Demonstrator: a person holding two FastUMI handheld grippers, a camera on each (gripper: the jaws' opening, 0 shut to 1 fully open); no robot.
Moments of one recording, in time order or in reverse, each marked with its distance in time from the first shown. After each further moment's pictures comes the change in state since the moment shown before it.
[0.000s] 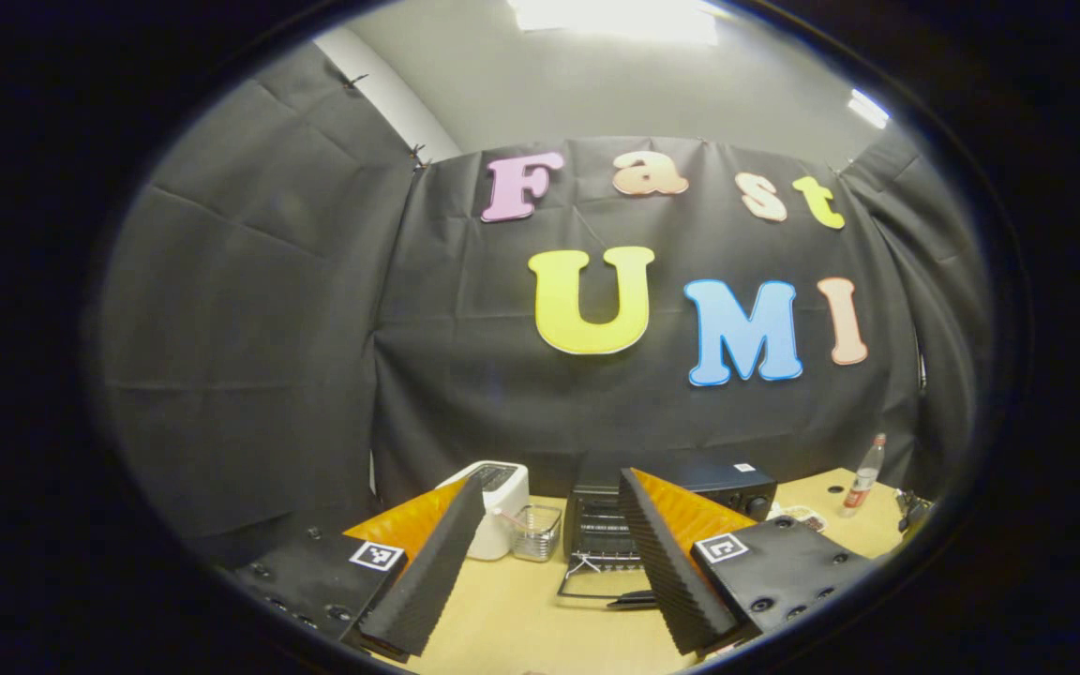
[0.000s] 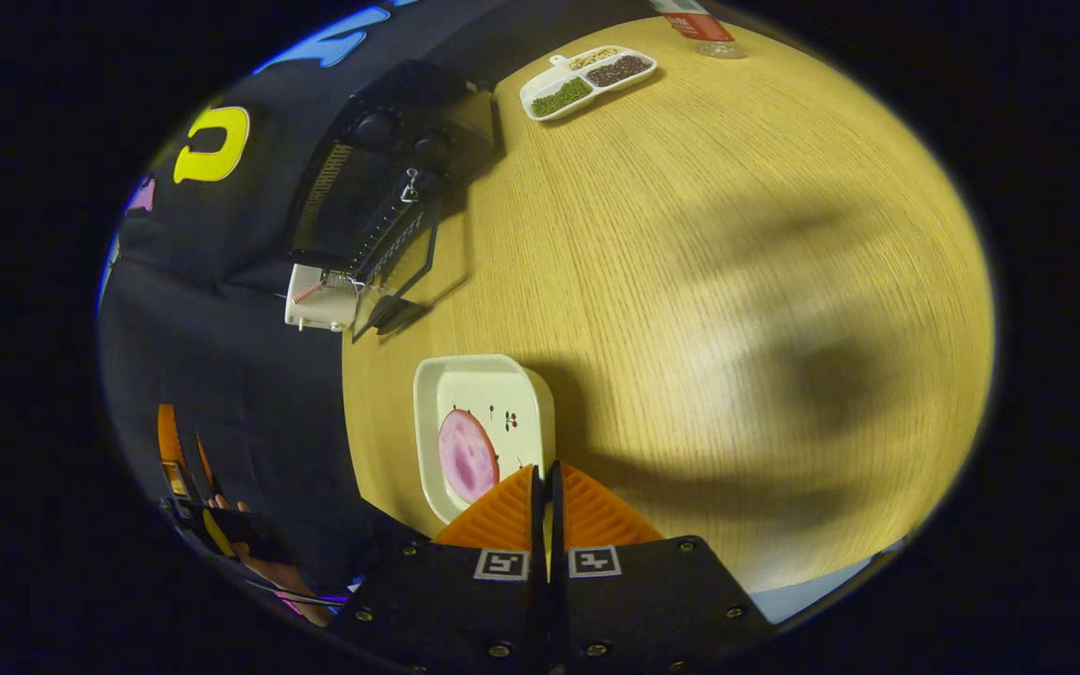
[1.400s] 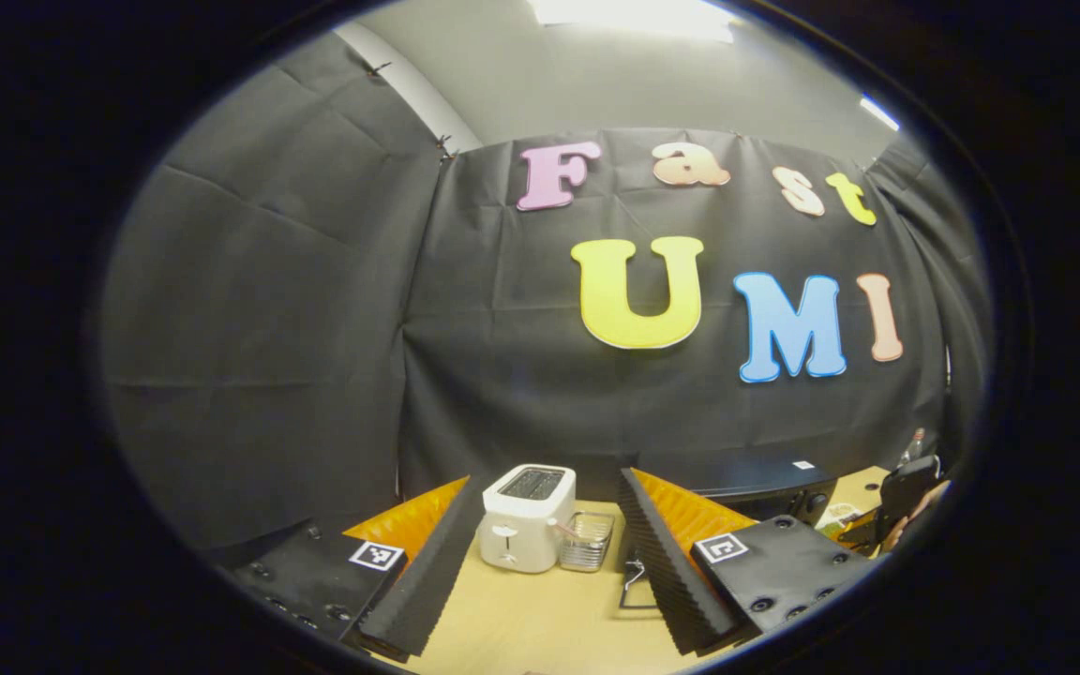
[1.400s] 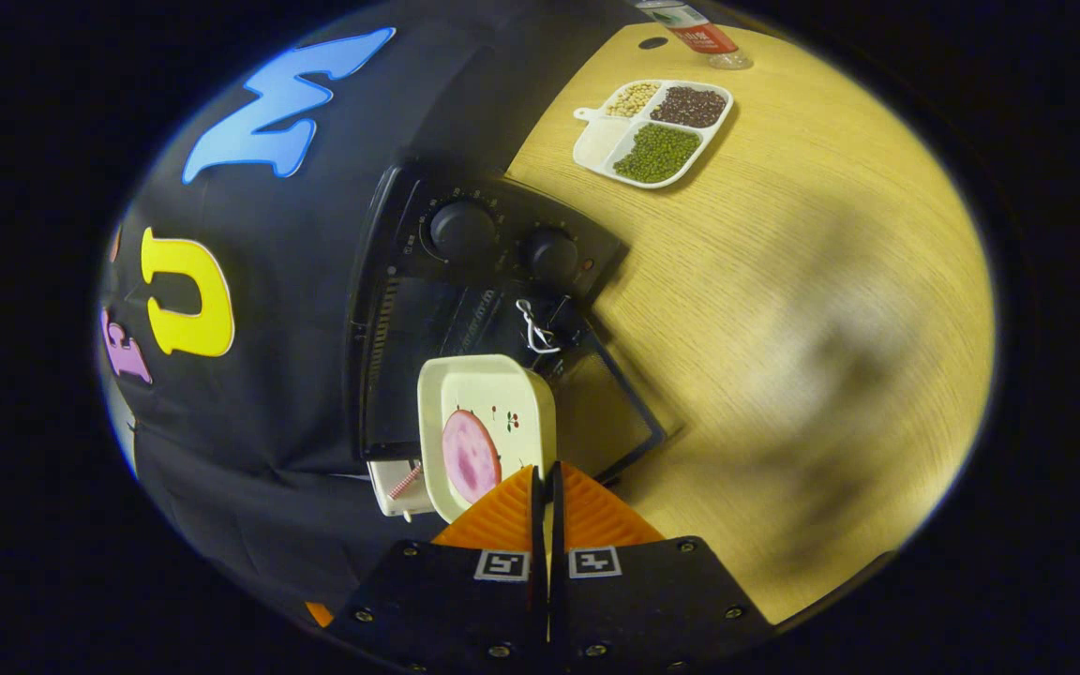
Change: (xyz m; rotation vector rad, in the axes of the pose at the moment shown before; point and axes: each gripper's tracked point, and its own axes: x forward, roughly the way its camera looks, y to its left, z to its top) left arm 0.052 0.081 -0.017 0.000 0.013 0.070; right arm 0.087 0.169 0.138 0.431 -0.378 0.151
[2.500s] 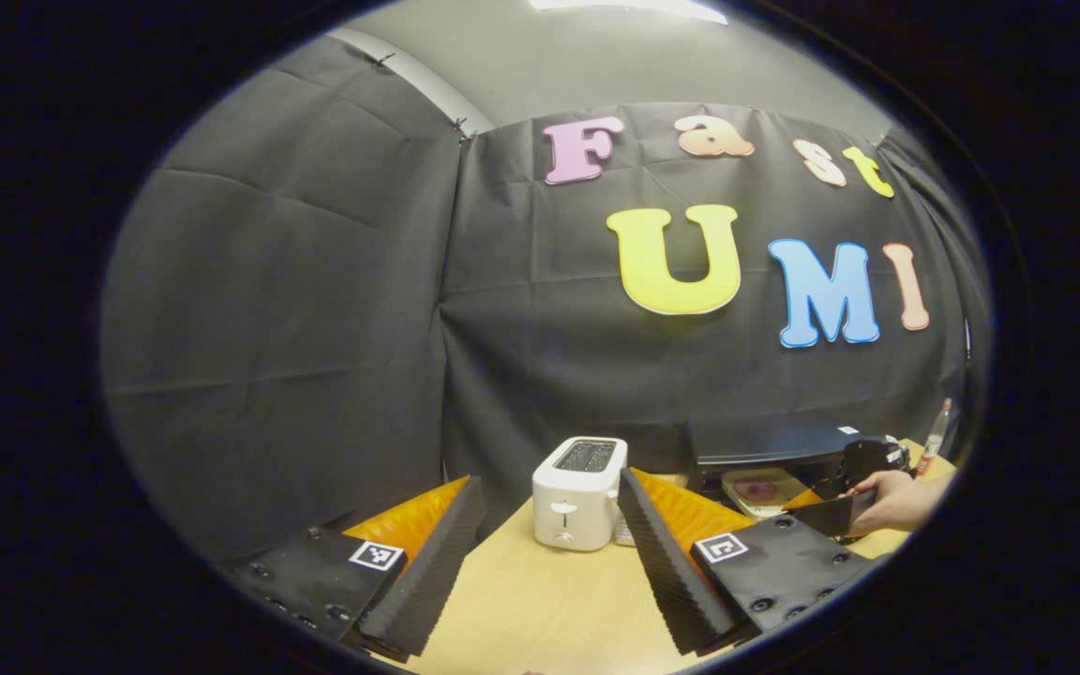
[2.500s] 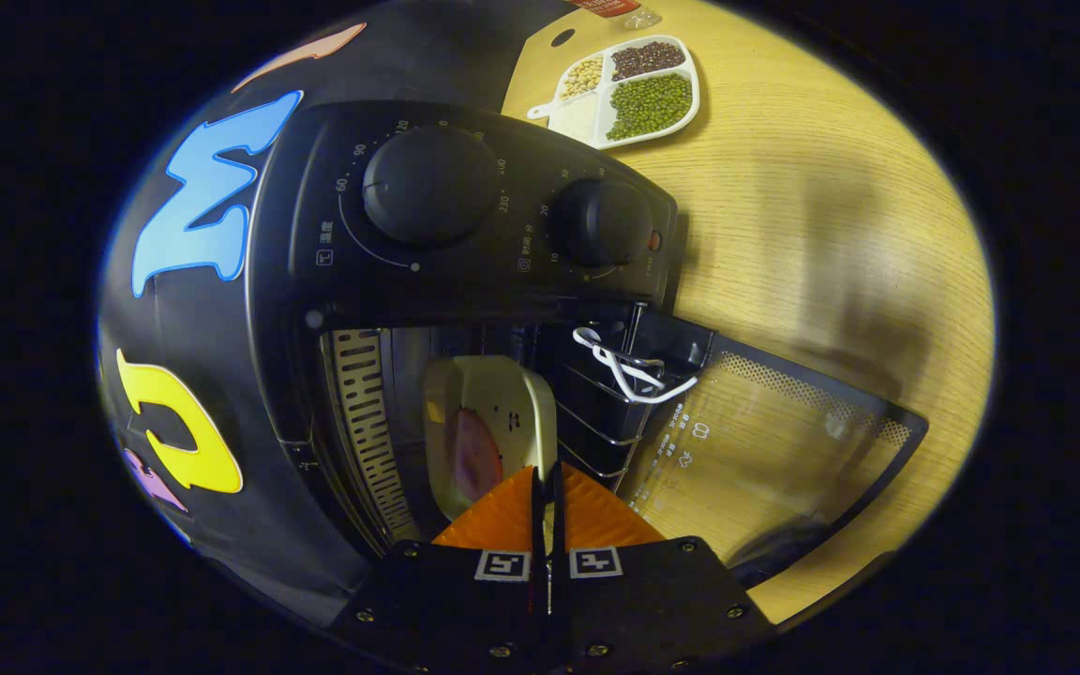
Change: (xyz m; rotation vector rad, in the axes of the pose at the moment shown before) left arm -0.011 0.060 -0.021 0.050 0.083 0.097; right arm 0.115 0.056 0.044 0.312 -0.261 0.061
